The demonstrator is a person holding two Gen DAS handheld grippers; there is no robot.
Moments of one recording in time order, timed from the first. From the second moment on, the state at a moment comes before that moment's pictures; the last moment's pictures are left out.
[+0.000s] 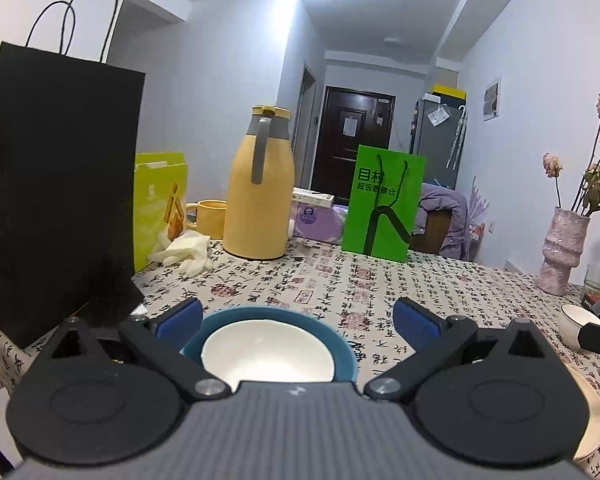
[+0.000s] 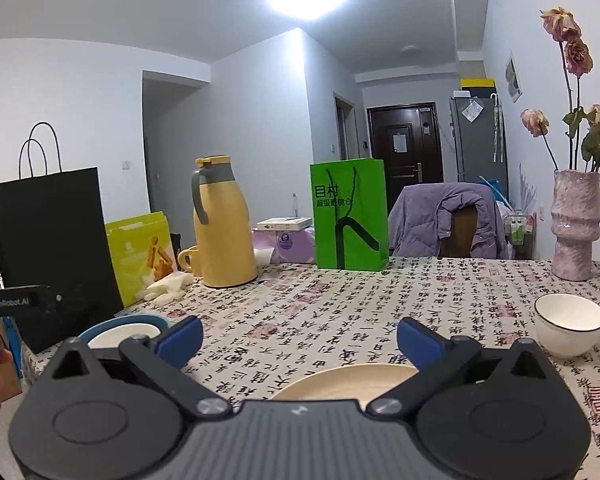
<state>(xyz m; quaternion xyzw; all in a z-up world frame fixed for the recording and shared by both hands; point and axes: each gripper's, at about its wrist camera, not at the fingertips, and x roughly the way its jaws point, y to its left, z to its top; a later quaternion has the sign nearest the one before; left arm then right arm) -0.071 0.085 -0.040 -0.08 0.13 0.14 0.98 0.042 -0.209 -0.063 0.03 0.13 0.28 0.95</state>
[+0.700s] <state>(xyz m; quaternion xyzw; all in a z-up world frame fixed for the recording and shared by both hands) -0.030 0.041 -0.025 -0.07 0.12 0.12 0.98 0.086 -0.243 -0.049 0.03 0.15 0.28 0.95</state>
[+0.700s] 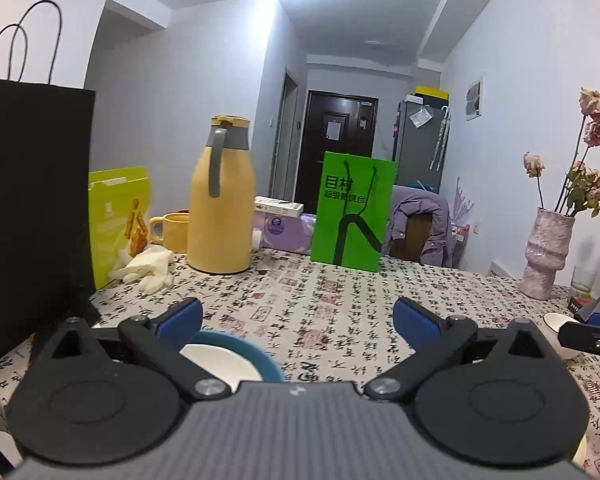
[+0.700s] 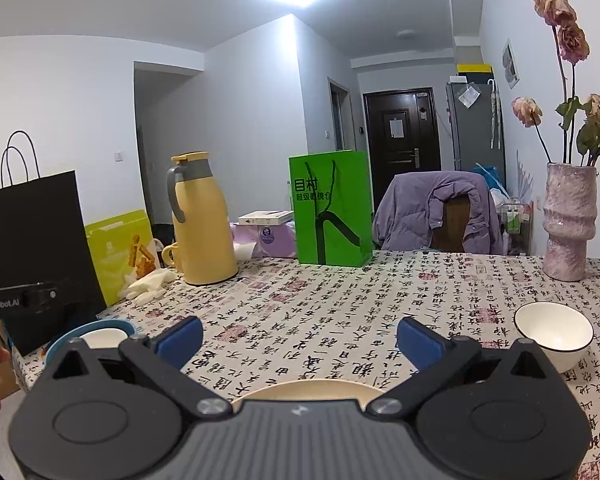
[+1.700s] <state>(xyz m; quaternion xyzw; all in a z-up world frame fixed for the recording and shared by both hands) 0.048 -0.034 0.004 -0.06 0.11 0.06 0.99 0.157 -0.289 -0.031 0.08 0.21 0.26 0.94</state>
